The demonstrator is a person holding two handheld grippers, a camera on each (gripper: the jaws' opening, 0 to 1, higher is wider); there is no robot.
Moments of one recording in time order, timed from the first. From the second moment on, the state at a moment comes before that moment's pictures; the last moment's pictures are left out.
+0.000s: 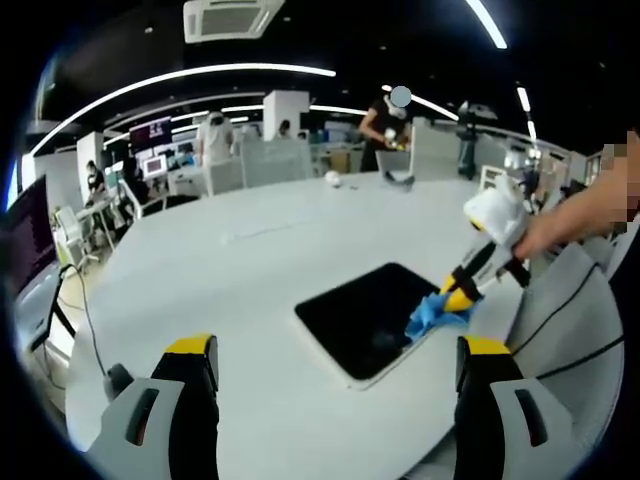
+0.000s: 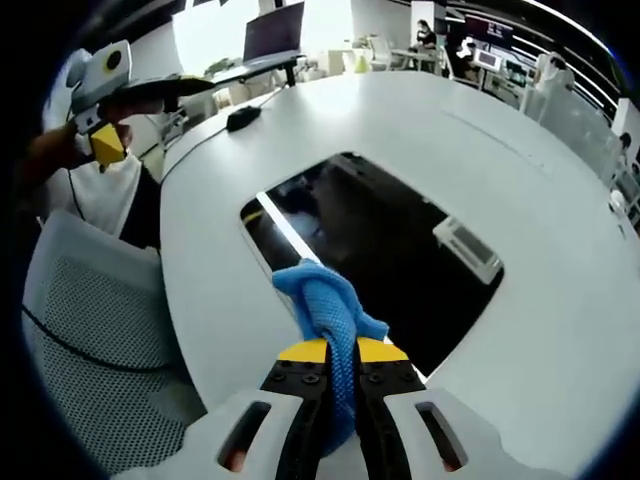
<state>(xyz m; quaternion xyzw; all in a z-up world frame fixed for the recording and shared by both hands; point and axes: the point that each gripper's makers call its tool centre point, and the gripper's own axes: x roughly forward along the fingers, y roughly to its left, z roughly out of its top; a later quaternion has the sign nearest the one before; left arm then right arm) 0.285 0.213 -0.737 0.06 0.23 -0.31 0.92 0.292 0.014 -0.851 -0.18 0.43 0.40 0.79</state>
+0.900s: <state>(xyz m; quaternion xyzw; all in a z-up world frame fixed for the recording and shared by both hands) 0.275 0.211 -0.738 0.07 0.24 -0.31 0.92 0.289 -0.012 -0.851 -0.18 0.45 0.39 0.79</state>
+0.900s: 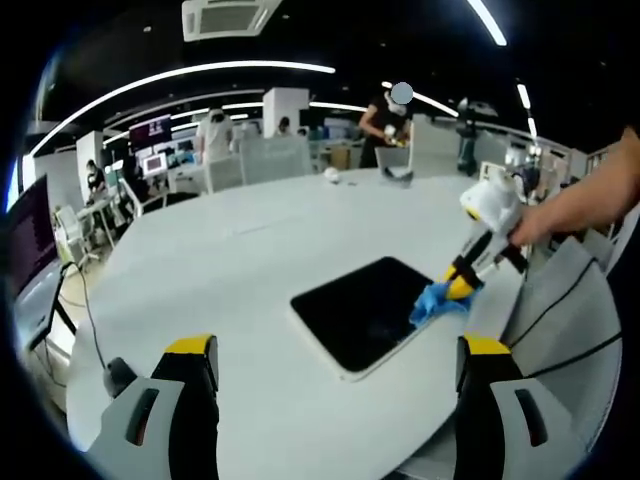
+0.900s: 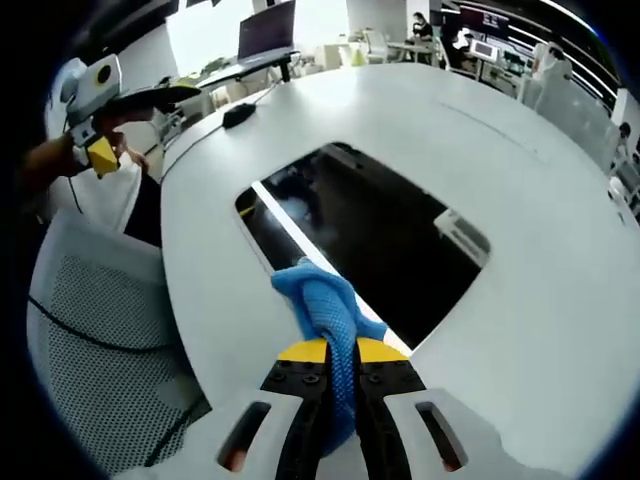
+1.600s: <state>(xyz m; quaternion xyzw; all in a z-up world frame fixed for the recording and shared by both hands) 0.272 0.204 -0.738 0.07 0.23 -0.32 0.92 0.288 -0.034 -0.852 -0.19 0.46 0.37 0.78</state>
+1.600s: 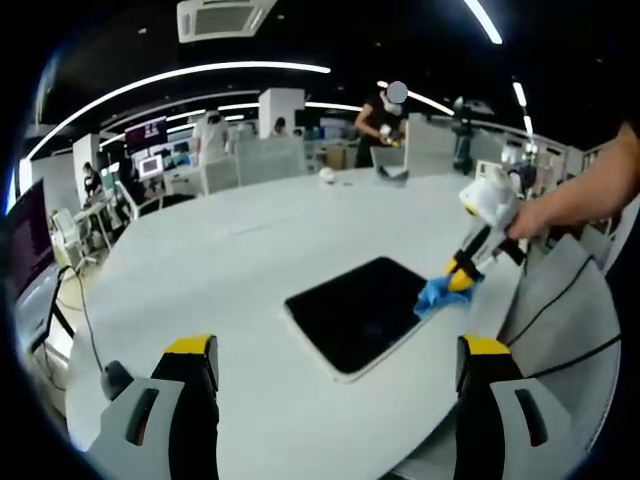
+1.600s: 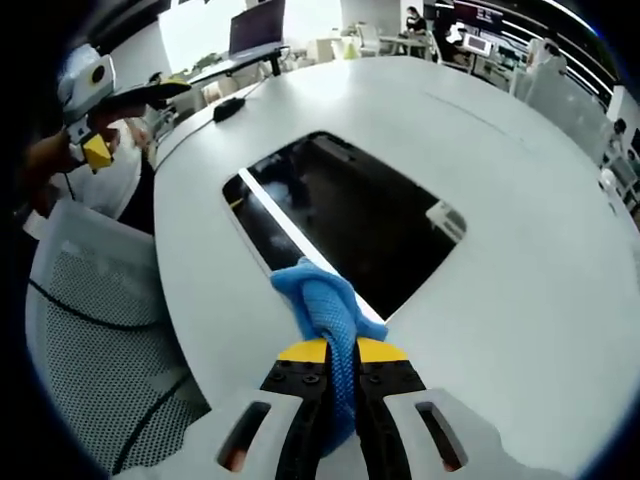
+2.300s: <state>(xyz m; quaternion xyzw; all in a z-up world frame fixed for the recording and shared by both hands) 0.277 0.203 -0.741 0.07 0.24 -0.32 0.91 0.298 -0.034 -0.853 -0.17 0.49 0.36 0.78</state>
